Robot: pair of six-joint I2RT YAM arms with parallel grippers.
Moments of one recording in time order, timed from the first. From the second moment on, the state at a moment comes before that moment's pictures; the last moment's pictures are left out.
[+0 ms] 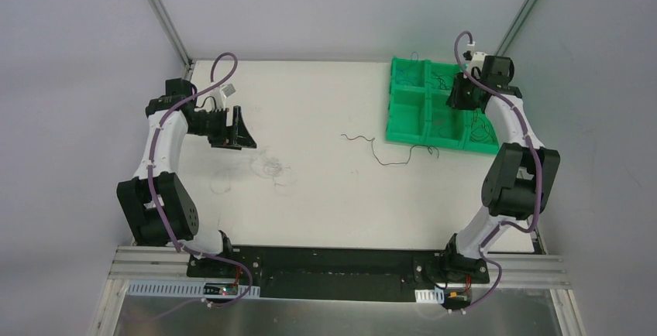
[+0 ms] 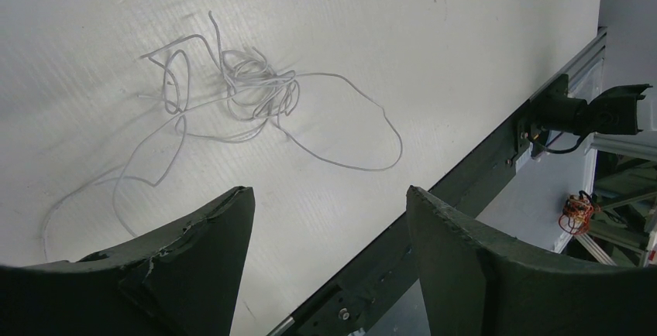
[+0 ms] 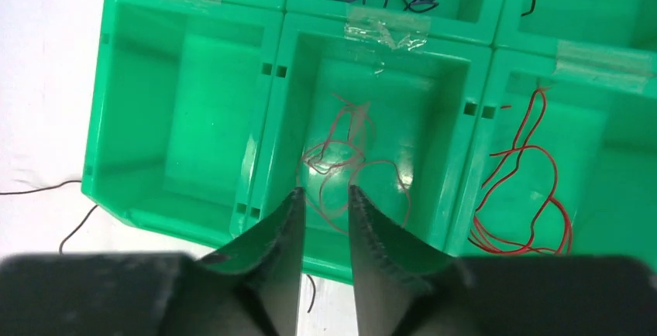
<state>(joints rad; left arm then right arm) 0.23 1.48 1.26 -1.04 0.81 0.28 -0.15 1.72 1.41 -0.46 -0.27 -0.08</state>
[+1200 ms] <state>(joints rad) 0.21 1.41 1.21 -1.02 0.79 0.21 0.46 1.83 1.23 -0.43 -0.24 -0.06</state>
